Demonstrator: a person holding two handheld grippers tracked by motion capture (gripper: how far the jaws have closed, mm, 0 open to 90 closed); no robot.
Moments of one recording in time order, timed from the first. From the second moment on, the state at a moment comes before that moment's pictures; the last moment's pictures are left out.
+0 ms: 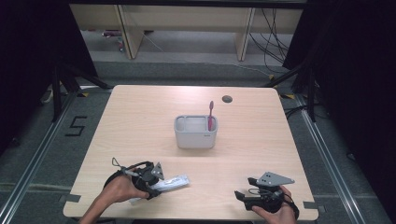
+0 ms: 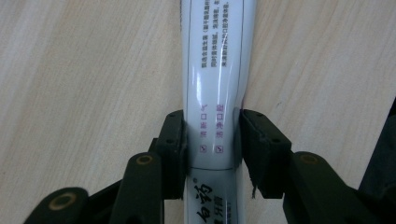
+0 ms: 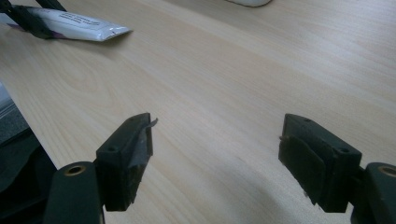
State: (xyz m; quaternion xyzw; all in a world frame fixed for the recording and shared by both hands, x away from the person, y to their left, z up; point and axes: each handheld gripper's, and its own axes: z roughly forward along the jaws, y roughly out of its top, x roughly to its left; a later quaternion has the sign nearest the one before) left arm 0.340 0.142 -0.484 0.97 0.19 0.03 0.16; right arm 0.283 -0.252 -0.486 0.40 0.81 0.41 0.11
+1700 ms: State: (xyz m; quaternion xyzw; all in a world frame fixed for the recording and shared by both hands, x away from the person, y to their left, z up) left arm 0.340 0.129 -0.474 0.97 0.19 0.03 0.14; right arm 0.284 -0.253 -0.487 0.39 0.81 0.41 0.12
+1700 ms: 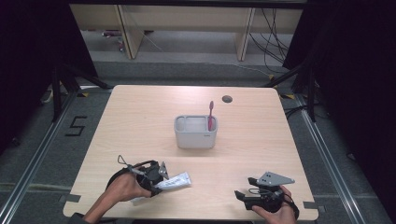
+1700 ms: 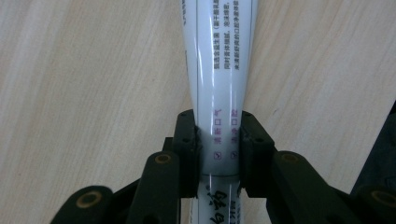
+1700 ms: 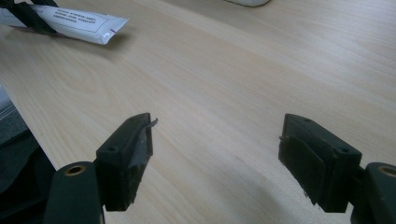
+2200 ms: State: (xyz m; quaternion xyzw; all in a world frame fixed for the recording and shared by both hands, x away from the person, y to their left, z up) left arm 0.349 0.146 -0.450 0.94 0.22 0.08 0.26; right arm 0.283 -0.253 -0.487 0.41 0.81 0.41 0.11
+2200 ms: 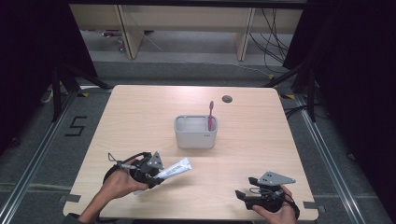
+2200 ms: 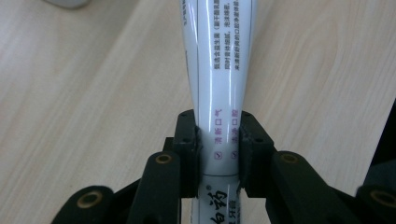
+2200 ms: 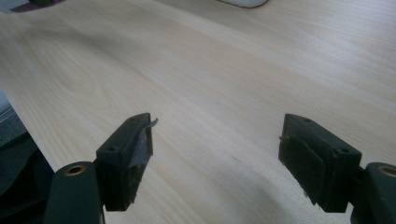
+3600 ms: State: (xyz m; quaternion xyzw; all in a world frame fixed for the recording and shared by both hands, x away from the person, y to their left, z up) left arm 0.381 0.168 -0.415 0.86 0.29 0.15 0.39; right arm 0.286 -0.258 -0.487 0.40 0.81 0.41 0.12
